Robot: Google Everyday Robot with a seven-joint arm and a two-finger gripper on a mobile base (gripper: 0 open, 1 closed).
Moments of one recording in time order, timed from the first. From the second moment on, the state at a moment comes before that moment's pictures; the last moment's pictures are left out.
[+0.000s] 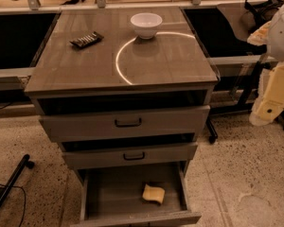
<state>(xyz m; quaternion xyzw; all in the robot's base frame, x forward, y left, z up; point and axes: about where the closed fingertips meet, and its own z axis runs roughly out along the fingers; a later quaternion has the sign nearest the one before) 0.438 -0.217 0.977 -0.60 0.78 -0.03 0.16</state>
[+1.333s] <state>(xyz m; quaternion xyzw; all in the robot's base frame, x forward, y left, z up) 0.423 -0.147 0.884 -0.61 0.76 0.09 0.21</state>
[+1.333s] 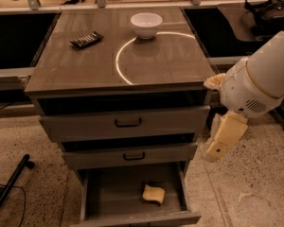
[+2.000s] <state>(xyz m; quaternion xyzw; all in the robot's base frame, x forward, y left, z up) 0.412 -0.113 0.843 -0.62 0.75 0.12 0.21</state>
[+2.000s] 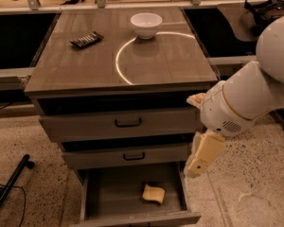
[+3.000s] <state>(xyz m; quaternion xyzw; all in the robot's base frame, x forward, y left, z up) 0.393 -0.115 0.685 -0.60 0.73 0.18 0.25</state>
